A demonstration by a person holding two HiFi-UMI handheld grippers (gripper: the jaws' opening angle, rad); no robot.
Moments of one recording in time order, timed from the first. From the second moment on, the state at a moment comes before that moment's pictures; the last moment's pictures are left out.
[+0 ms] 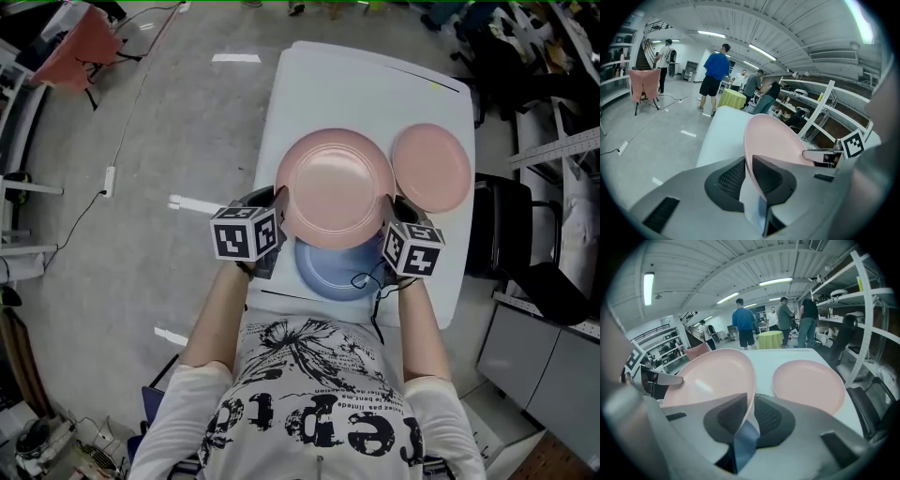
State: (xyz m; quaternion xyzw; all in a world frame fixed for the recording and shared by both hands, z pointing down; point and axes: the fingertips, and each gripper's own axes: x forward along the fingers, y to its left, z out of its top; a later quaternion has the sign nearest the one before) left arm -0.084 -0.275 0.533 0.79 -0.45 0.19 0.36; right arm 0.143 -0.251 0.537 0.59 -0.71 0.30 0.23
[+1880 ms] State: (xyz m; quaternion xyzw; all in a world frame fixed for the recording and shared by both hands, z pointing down) left arm -0.061 -0.124 0.611 0.74 -0.51 0.39 0.20; right arm 0.173 -0.091 0.612 0.61 -0.66 0.32 0.30
